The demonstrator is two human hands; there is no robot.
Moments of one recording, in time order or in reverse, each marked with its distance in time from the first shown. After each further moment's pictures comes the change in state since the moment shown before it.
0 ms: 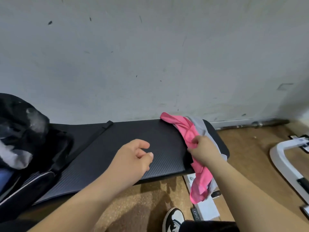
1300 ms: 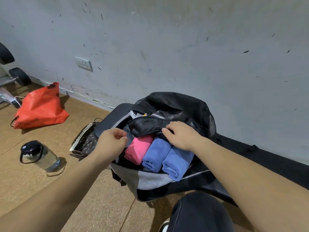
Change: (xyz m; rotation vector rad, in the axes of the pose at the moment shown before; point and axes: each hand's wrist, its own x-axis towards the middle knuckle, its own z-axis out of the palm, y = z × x) left_hand -0.190 -0.211 -0.427 0.029 0.891 -0.337; right_hand -0.192 -0.522 0.169 -0.247 -0.374 -1.057
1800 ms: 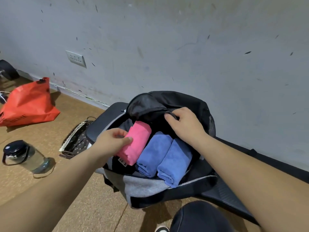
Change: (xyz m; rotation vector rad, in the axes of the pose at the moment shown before) left_hand 0.028 0.001 0.016 -0.135 -0.213 -0.109; right_hand 0.022 0.006 -0.020 0.331 0.436 -0.003
